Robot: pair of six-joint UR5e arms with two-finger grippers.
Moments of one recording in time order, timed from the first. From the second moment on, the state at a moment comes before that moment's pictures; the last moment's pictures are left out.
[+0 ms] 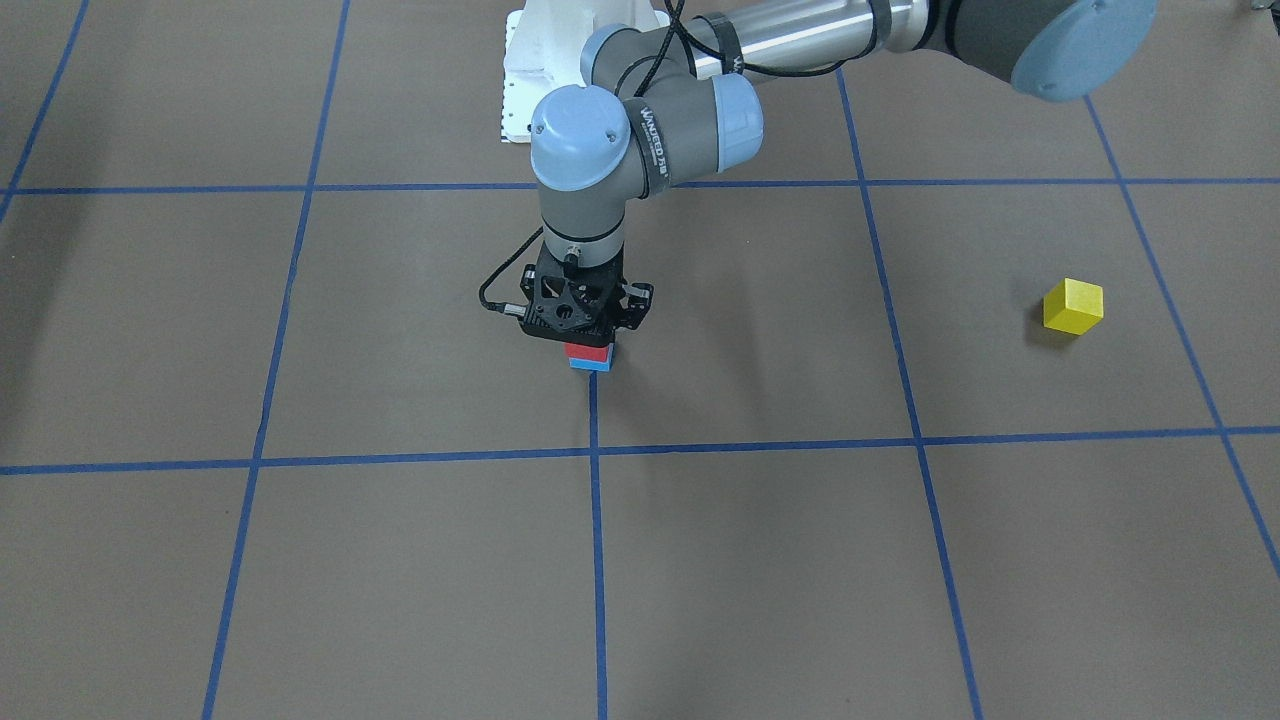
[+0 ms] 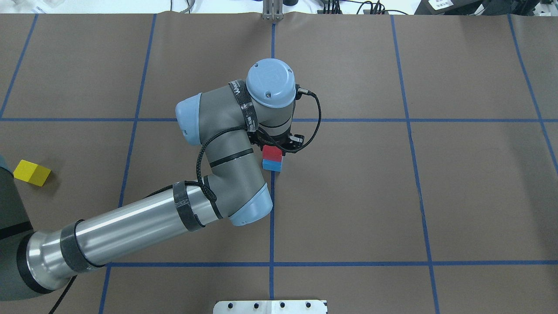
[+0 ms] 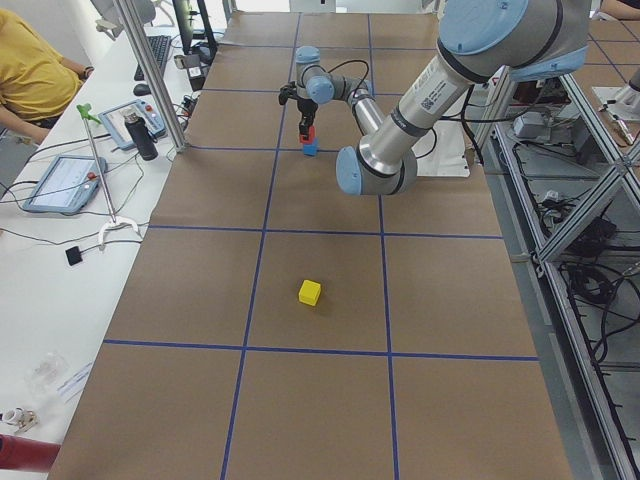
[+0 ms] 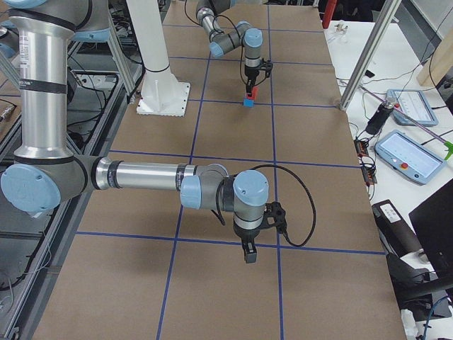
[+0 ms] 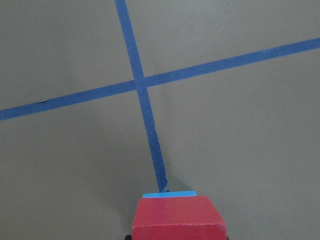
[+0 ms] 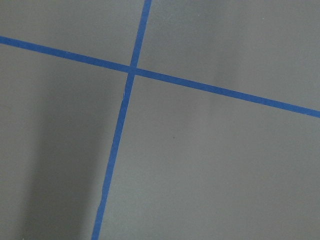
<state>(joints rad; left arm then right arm) -0.54 -2.55 -1.35 -1.56 -1.90 -0.96 1.62 -1.65 1.66 -1.59 2.25 -0.26</state>
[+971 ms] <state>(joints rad) -0.54 -2.54 -1.37 -1.57 -1.91 -0.96 1.62 -1.65 1.66 -1.59 2.25 -0.26</state>
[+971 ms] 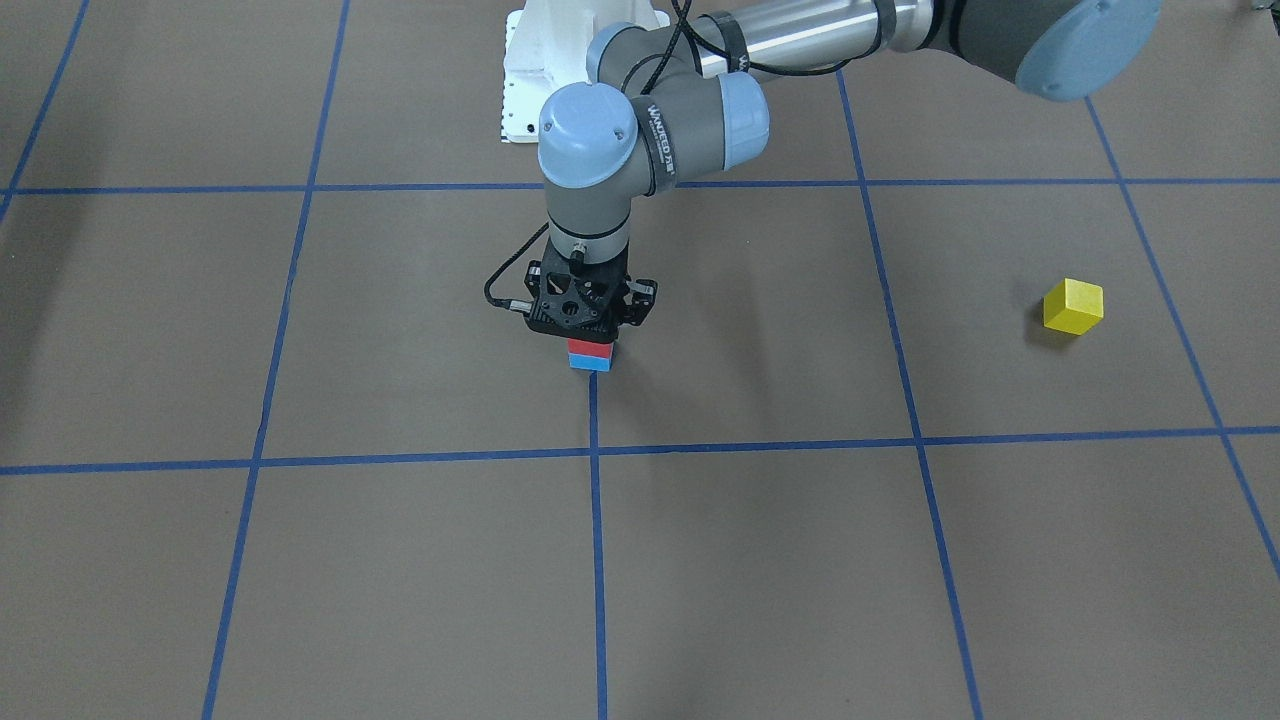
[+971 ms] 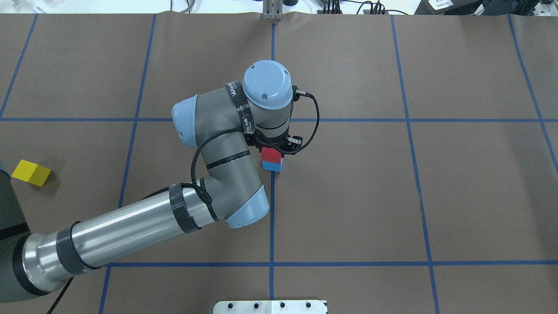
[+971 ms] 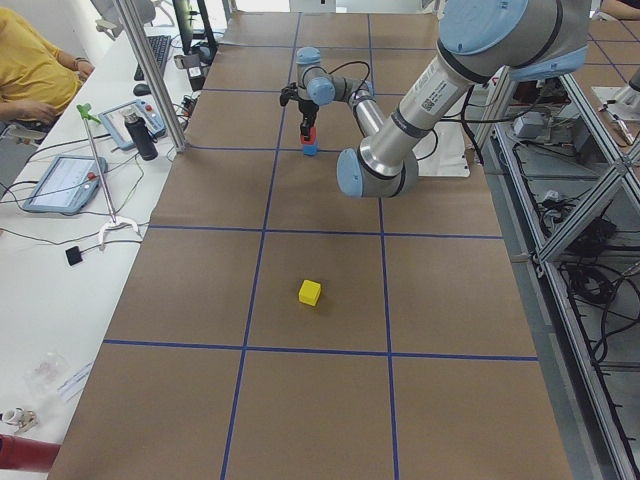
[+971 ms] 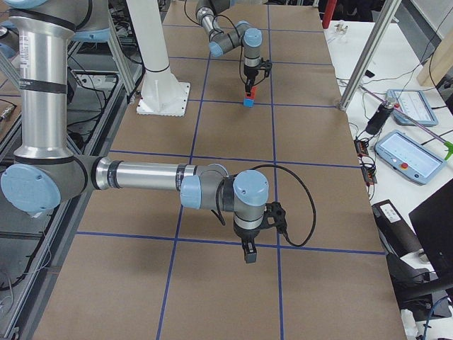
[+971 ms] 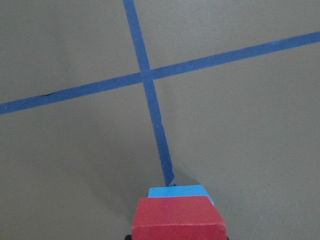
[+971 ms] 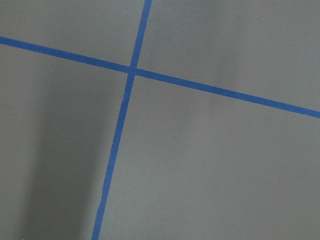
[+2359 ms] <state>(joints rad) -0.78 -2.17 -1.83 -1.46 -2.04 -0.67 1.62 -1.66 1.66 -1.59 2.26 -0.26</state>
